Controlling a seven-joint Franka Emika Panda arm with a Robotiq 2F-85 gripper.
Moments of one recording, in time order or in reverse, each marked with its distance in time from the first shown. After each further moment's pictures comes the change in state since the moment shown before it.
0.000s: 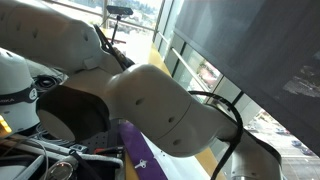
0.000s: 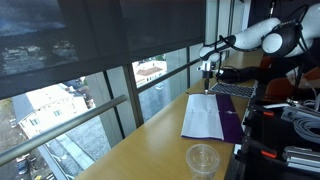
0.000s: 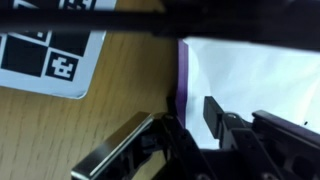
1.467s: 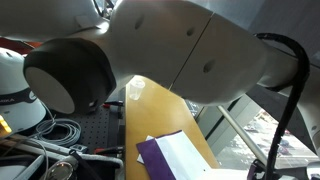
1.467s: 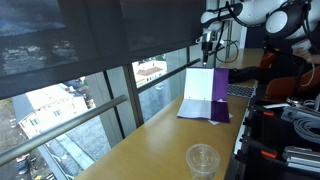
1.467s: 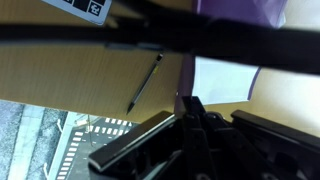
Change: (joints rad) arm -0.012 -0.221 0.007 0.095 0.012 -0.231 0.000
